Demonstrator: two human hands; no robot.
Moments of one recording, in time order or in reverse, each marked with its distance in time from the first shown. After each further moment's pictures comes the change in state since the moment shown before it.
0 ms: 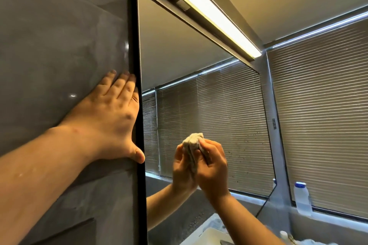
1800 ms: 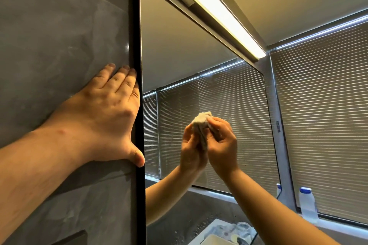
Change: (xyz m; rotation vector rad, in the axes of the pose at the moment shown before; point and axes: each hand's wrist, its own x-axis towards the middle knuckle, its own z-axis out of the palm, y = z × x) left_hand 0.159 0.251 0.143 2.846 -0.550 -0.297; right_hand 0.062 0.017 0.006 0.047 -0.022 0.040
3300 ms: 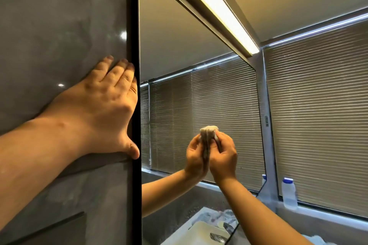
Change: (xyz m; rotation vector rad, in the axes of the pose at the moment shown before) left_hand -0.057 -0.038 0.015 0.663 0.218 -0.098; right_hand -0.045 0.059 -0.024 -0.163 0.115 0.108
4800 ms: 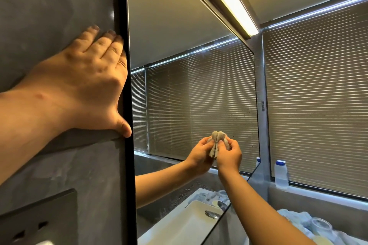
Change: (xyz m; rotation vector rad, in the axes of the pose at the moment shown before) left_hand -0.006 -0.071 -0.031 -0.307 -0.202 -0.606; right_hand -0.027 0.045 -0.029 -0.018 0.096 0.658
